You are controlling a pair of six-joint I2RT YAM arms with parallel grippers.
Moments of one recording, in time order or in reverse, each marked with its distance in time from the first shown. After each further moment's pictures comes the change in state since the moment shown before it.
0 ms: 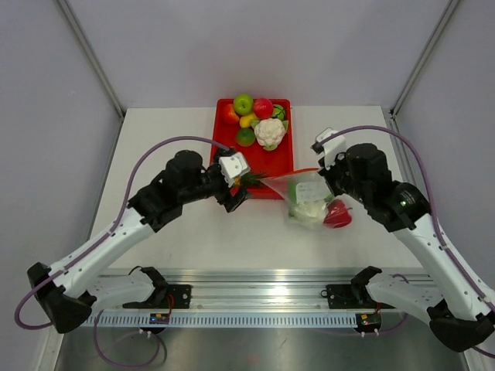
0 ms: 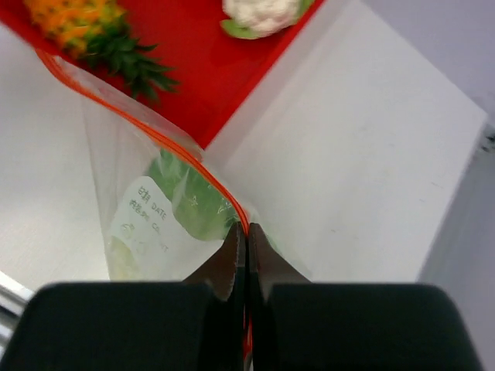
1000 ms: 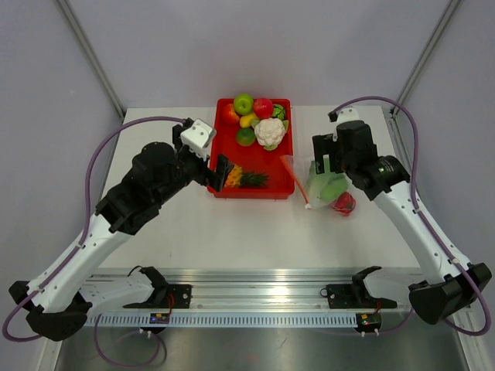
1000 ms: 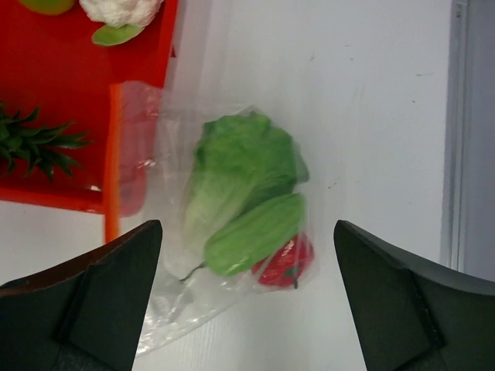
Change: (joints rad) left arm 0.009 -0.121 0.186 -0.111 -0.414 -0.257; right arm -0.170 0.210 0.109 0.018 0.210 0.310
